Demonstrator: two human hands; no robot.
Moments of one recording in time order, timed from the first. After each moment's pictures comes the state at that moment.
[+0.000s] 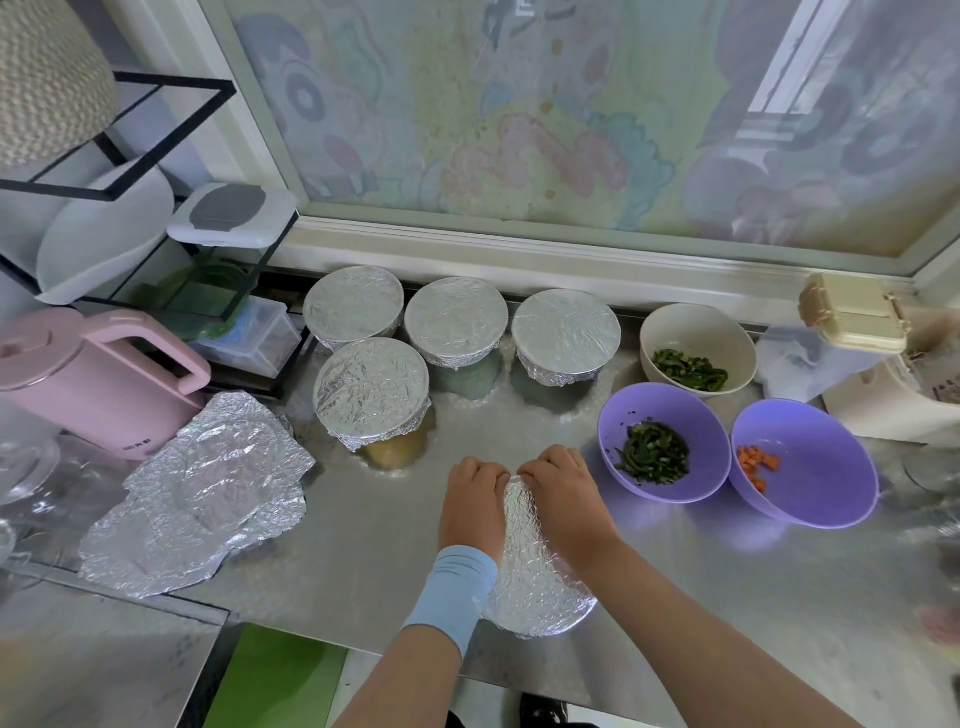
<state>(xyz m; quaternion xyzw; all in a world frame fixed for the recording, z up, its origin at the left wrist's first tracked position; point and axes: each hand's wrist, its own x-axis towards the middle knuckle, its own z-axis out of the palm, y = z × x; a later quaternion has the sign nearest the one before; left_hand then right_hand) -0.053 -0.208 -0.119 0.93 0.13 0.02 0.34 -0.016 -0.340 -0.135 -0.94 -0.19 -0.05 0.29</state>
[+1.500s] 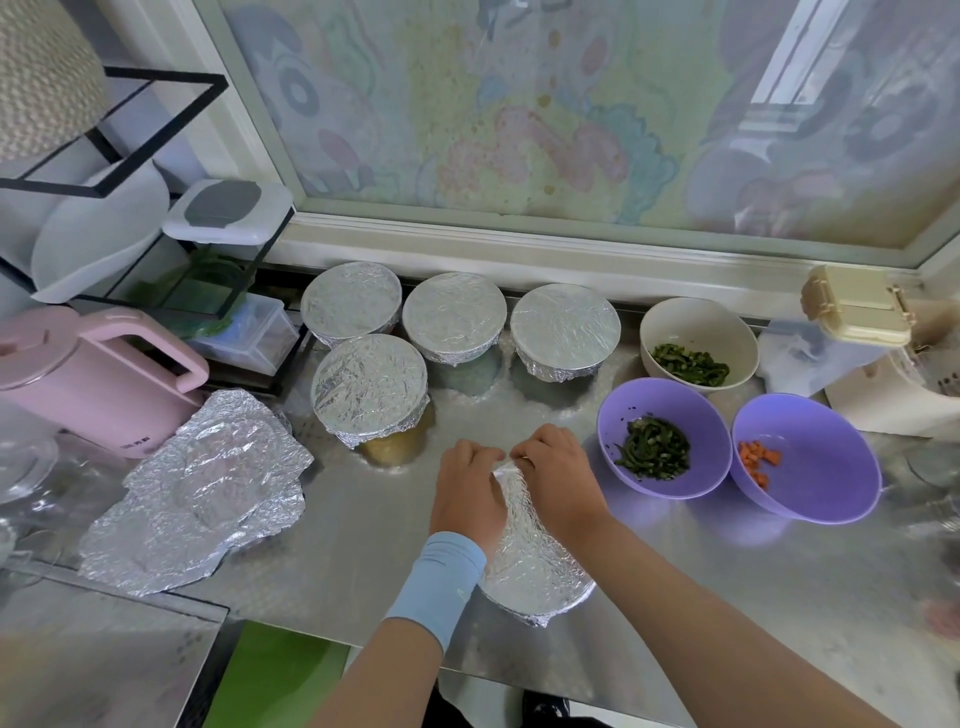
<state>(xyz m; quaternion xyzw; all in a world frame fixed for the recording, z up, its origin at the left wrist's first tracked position) -0.047 -0.201 -0.105 0.95 0.10 0.01 0.31 -0.001 -0.331 -0.125 -0.93 -0.19 -0.02 0.31</state>
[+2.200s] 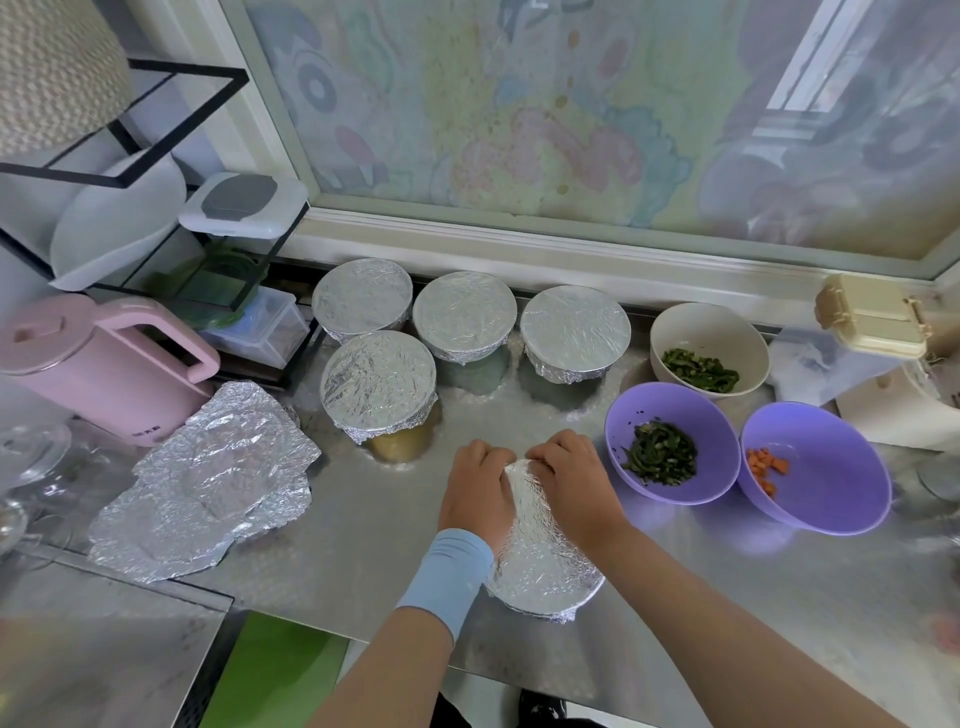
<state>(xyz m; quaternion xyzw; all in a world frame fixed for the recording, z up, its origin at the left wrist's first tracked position) -0.046 -0.202 -0.109 0.94 0.08 0.02 0.32 -0.003 -0.345 -0.123 -0.93 -0.18 0.02 0.31</state>
